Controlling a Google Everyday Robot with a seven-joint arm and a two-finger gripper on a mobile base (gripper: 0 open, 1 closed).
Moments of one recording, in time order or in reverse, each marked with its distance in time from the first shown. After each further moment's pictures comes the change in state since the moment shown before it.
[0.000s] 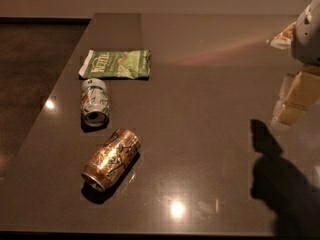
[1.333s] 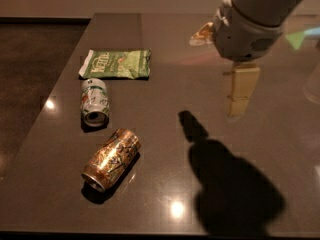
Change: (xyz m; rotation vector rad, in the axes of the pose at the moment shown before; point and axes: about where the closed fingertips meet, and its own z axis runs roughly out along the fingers) arm -0.107 0.008 0.033 -0.077 -0.074 -0.513
